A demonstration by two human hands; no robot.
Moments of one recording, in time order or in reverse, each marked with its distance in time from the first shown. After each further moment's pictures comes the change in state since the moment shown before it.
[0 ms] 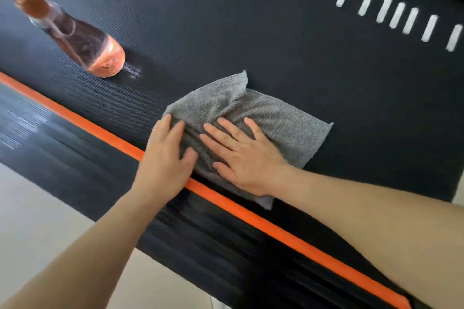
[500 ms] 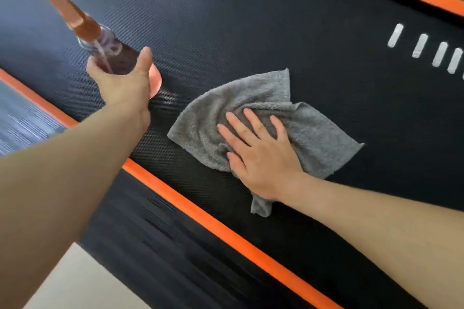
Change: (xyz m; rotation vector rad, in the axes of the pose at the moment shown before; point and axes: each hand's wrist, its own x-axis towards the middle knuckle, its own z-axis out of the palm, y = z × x) left_hand 0.154 -0.038 -0.089 -0.835 0.648 -0.564; right_hand 0.081 0.006 -0.018 -0.007 0.162 0.163
